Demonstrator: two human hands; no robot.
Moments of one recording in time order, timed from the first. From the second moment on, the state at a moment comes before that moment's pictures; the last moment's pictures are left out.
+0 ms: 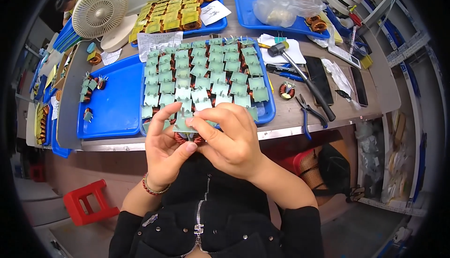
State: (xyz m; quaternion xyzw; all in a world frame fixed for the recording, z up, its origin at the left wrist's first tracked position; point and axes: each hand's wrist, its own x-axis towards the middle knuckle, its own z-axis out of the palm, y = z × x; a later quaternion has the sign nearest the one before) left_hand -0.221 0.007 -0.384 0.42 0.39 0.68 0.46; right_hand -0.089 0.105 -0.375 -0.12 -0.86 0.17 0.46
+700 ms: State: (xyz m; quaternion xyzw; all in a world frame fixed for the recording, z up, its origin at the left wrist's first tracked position) left_hand -0.207 0.008 -0.405 0.54 0.50 0.56 0.37; right_hand -0.043 0.102 -0.383 -0.16 -0.77 0.51 0.35
